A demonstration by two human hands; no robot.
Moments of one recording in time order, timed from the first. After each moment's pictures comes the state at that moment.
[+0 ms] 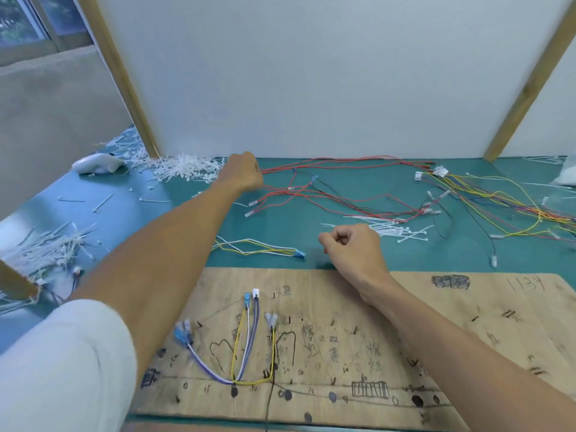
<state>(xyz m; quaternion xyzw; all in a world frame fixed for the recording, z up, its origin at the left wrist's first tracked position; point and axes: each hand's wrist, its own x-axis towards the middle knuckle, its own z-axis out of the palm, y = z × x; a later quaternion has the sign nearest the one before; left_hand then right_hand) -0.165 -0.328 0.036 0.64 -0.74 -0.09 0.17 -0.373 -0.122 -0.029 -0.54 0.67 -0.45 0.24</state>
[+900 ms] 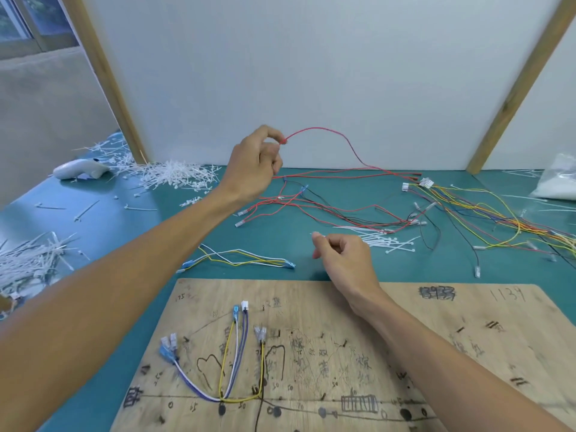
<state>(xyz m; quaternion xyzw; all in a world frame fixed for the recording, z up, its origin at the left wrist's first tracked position) -0.201 -0.249 0.087 0.40 -0.76 -0.23 0.45 -0.373 -0.118 -0.023 -0.51 0.66 -0.47 0.28</state>
